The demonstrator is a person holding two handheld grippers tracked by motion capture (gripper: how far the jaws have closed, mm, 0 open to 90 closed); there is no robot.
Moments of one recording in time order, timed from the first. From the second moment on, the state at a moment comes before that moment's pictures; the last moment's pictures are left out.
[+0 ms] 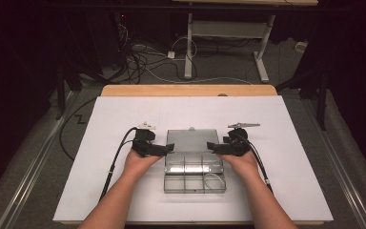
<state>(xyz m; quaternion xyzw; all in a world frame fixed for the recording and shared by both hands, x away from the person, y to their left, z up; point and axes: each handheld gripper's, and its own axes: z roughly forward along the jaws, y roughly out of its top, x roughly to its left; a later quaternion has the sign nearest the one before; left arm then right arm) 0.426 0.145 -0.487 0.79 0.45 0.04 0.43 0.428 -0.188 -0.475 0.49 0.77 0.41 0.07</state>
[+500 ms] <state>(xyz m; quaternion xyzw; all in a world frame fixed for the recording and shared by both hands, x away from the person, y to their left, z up) 0.425 0.143 -0.487 0.79 0.44 0.04 0.43 0.432 -0.188 -0.479 0.51 0.75 0.42 -0.01</state>
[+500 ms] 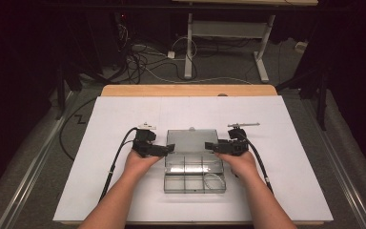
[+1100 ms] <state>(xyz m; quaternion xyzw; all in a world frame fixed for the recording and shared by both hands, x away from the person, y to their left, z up) 0.423 0.145 -0.483 0.79 0.44 0.05 0.43 0.428 -0.187 -0.474 0.50 0.75 0.44 0.01</state>
